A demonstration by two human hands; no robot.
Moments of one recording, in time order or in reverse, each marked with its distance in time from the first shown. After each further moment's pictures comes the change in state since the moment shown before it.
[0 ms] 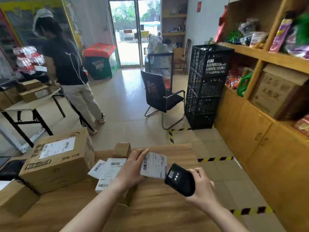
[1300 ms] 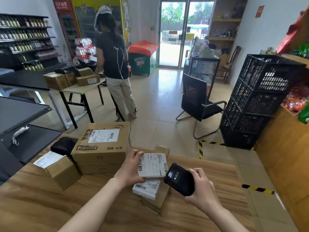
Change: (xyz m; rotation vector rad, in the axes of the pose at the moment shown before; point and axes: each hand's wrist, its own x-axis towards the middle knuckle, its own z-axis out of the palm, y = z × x) left_hand -0.056 -0.142 -0.059 -0.081 0.066 -0.311; right_hand 0.076 -0.130 0.063 -0.029 -0.110 -0.240
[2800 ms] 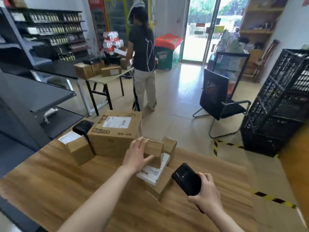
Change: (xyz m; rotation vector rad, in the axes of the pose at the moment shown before) left_hand -0.017 0.047 0.006 0.146 0.123 -0.319; right_hand -0.012 0.045 0.015 0.129 -0.045 0.084
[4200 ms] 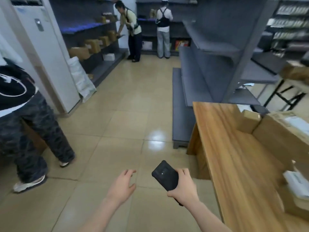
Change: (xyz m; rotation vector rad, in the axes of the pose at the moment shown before) left_hand -0.668 -0.004 0.031 -0.239 0.406 -1.282; right_hand -0.349 -0.111 0.180 -0.248 -0.925 -1.045
